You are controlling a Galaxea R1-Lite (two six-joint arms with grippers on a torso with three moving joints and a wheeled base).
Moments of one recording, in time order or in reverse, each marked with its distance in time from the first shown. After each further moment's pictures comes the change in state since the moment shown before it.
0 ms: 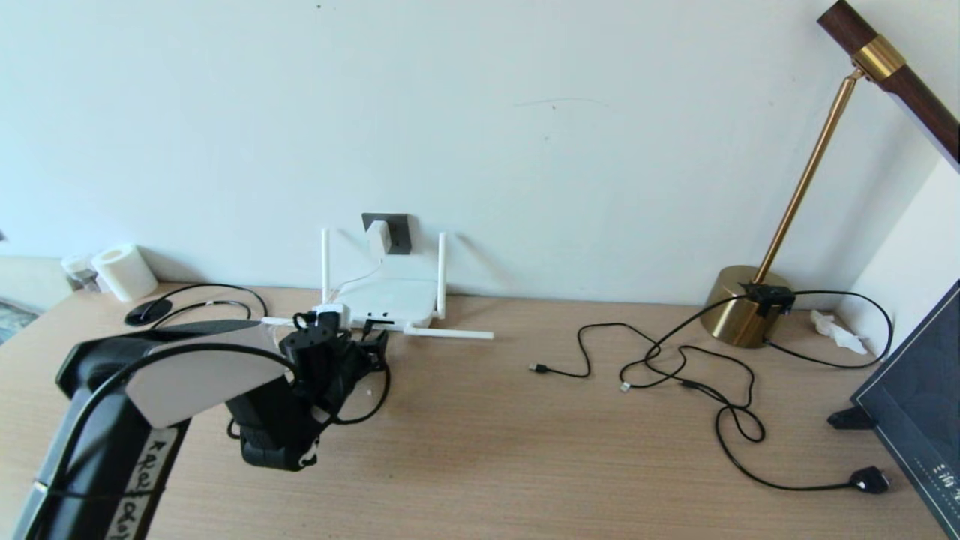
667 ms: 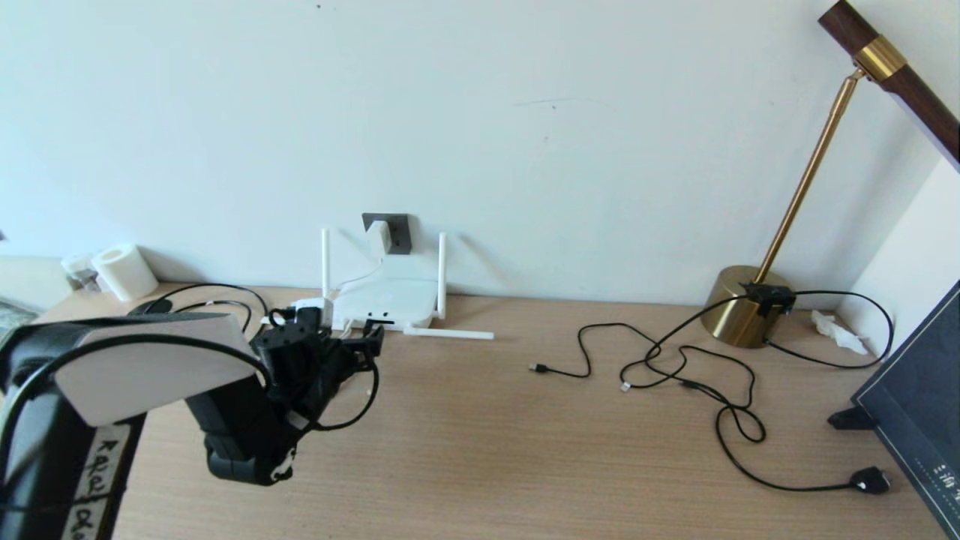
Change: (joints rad) left arm -0.006 -0.138 0.186 -0.063 0.000 0.002; right arm 0.000 0.000 0.000 0.000 0.000 0.000
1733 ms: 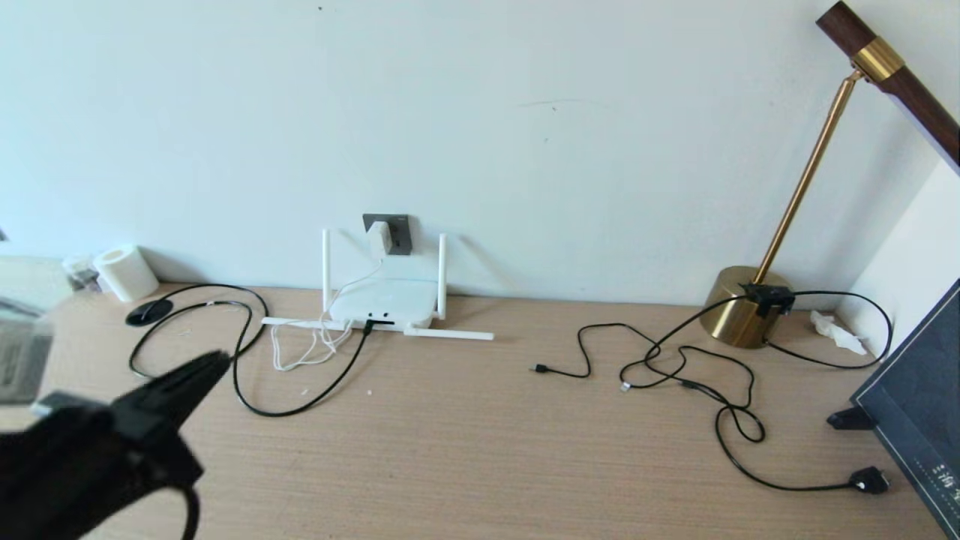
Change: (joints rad) left arm -0.169 -1.331 0.614 0.624 0.037 0.062; right arm 0.000 0.000 0.000 0.000 -0.002 0.003
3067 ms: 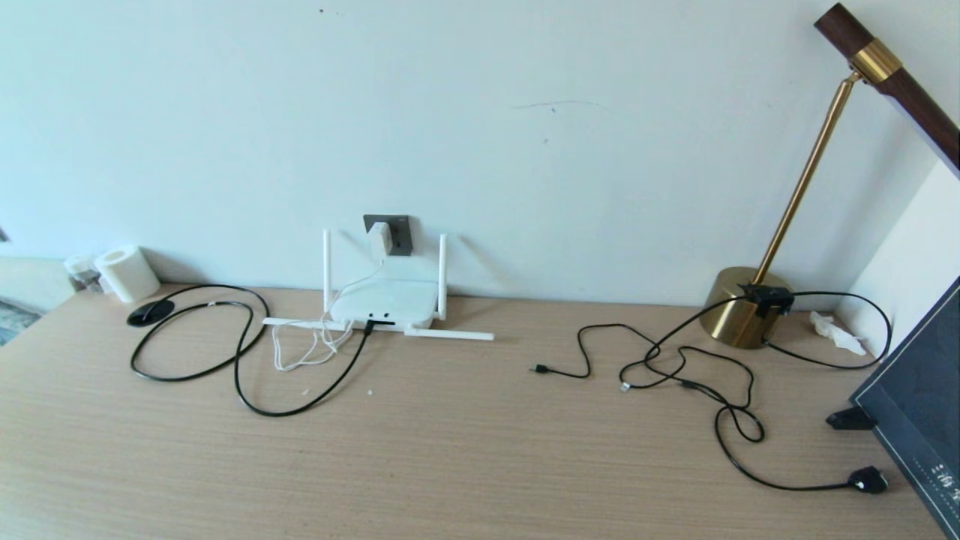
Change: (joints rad) left arm 0.363 -1.043 0.129 1.016 -0.213 0.018; right arm 0.000 0.000 0.007 -0.024 -0.022 0.018
